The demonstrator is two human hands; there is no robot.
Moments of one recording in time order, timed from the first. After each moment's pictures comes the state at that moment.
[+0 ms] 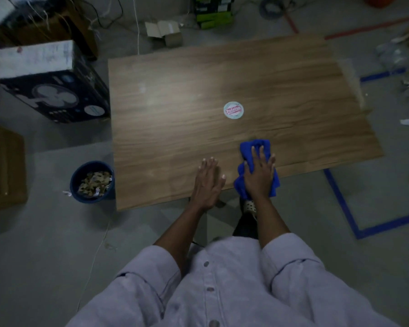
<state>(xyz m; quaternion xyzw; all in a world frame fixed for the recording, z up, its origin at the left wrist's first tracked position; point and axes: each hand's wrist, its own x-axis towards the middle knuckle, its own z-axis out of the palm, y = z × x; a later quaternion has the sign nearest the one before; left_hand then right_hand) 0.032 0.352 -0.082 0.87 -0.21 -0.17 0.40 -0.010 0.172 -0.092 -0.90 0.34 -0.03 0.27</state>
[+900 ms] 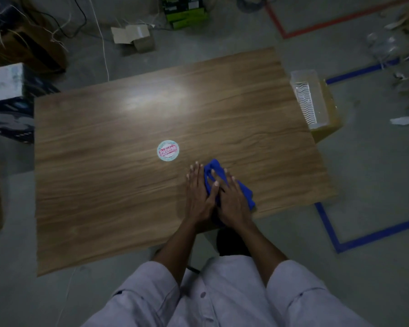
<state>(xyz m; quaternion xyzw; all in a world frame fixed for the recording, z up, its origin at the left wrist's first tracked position) 0.071 0.105 -0.084 0.90 -0.16 -0.15 0.38 0.005 -0.012 -0.092 -0.97 0.06 0.04 0.24</state>
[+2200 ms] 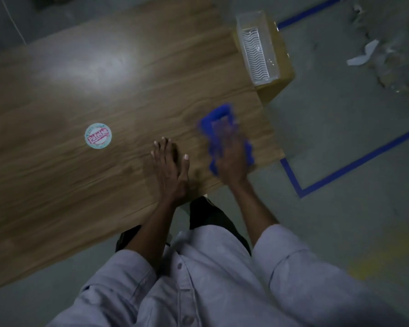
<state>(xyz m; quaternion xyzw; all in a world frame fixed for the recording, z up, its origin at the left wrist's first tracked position) 0.045 0.028 -0.072 0.90 -0.15 -0.16 0.38 -0.016 -0.143 -0.064 -0.93 0.25 -0.10 0.24</state>
